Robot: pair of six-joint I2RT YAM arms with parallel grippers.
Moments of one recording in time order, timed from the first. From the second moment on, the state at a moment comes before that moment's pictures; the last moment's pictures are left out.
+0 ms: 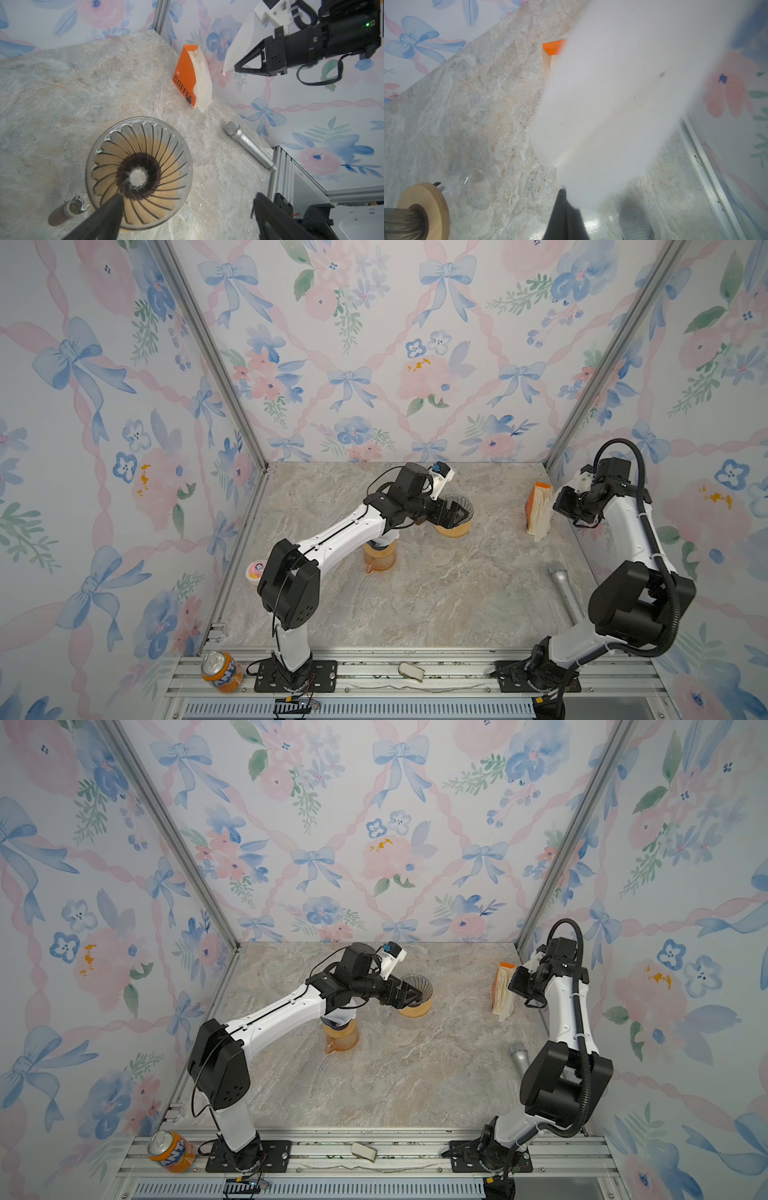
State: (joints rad) left arm -0.72 1.82 1.57 -0.28 0.42 -0.26; right arm -0.37 1.61 1.51 -0.90 -0.26 0.12
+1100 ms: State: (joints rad) left arm -0.68 1.64 1.49 -0.31 0.33 -0.21; right arm -0.04 1.58 1.81 -1.20 -0.67 0.06
